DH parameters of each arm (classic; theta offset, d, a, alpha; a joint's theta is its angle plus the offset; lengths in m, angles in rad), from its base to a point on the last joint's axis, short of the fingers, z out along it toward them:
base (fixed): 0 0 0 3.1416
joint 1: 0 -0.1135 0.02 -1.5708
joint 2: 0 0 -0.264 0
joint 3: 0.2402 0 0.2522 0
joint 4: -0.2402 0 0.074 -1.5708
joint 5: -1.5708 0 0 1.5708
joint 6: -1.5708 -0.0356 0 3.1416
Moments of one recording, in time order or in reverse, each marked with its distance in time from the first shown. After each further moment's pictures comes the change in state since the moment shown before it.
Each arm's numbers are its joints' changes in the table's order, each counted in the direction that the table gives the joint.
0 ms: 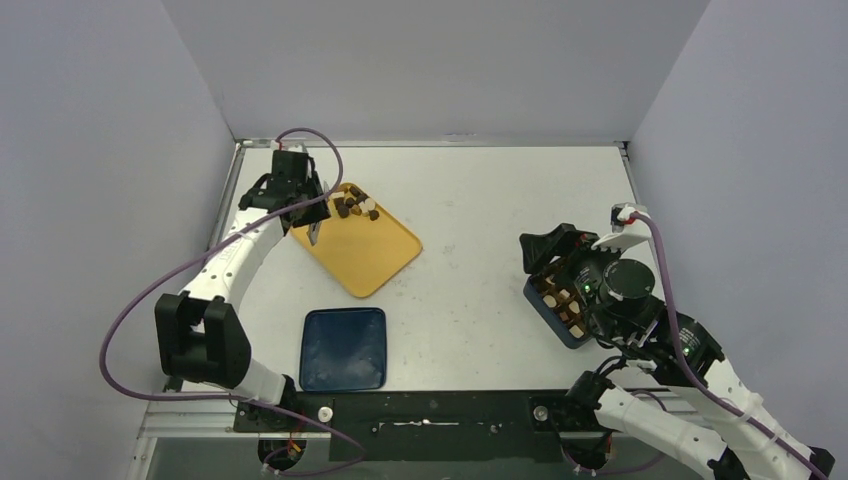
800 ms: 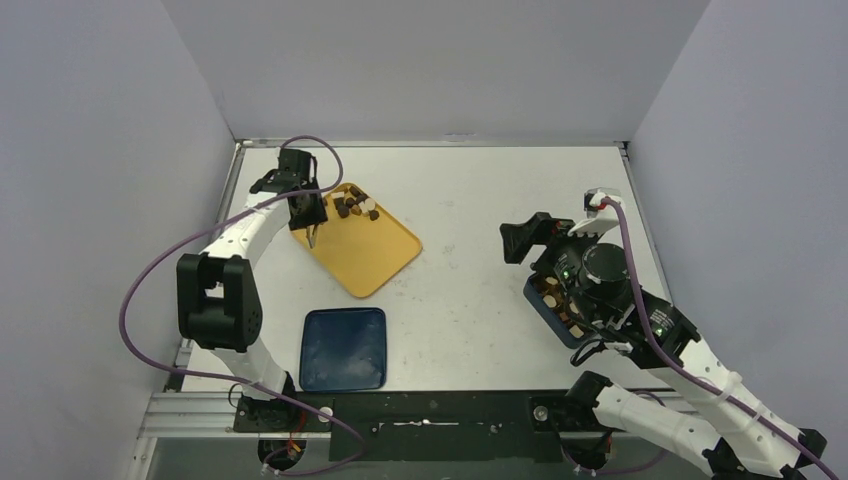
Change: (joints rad) left arm -0.069 -0.210 0.061 -0.014 0.041 -0.053; right arm 0.000 -0.093 -0.002 0.133 0.046 0.065
